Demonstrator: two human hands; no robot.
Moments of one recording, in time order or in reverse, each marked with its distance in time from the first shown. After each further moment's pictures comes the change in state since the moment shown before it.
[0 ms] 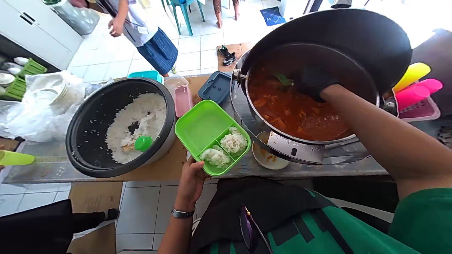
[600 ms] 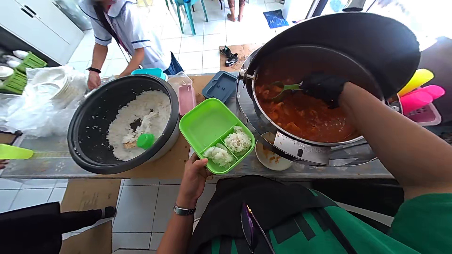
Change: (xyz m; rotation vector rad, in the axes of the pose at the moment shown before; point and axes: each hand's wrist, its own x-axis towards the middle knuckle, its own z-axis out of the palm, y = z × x) left_hand 0.003 0.006 -0.007 -0.009 -0.016 -0.012; right_hand -0.014 -0.002 -0.008 0.289 -0.158 0.151
